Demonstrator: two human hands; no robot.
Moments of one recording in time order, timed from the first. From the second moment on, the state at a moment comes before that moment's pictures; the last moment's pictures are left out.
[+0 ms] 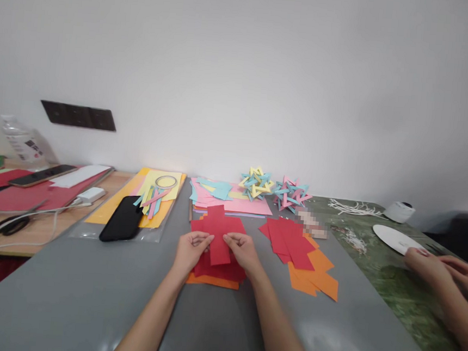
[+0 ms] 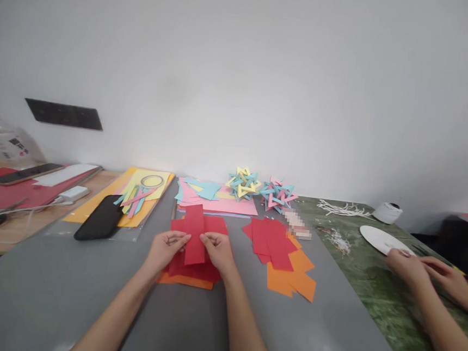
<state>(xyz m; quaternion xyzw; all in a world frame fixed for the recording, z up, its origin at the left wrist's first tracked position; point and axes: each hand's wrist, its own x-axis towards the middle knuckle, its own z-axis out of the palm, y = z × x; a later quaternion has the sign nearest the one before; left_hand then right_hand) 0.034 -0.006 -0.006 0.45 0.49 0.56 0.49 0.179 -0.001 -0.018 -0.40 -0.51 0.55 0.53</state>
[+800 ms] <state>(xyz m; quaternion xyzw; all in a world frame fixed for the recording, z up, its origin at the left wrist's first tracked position) 0.032 -0.005 -0.009 0.46 0.46 0.53 0.54 0.188 0.002 -0.016 -0.41 -0.56 0.48 0.53</state>
